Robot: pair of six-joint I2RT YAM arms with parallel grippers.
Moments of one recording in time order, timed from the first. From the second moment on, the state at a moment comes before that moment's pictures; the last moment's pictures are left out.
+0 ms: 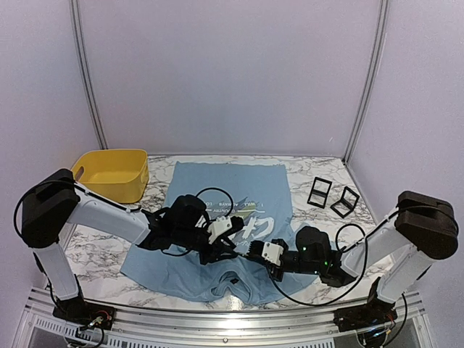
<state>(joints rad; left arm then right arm) -0.98 1.81 0.90 0.26 0.38 0.21 1.00 1.59 0.33 0.88 -0.15 -0.40</state>
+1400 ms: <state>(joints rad) -0.94 1.76 0.88 0.32 0.50 0.30 0.93 1.58 0.33 0.96 -0.31 -0.28</state>
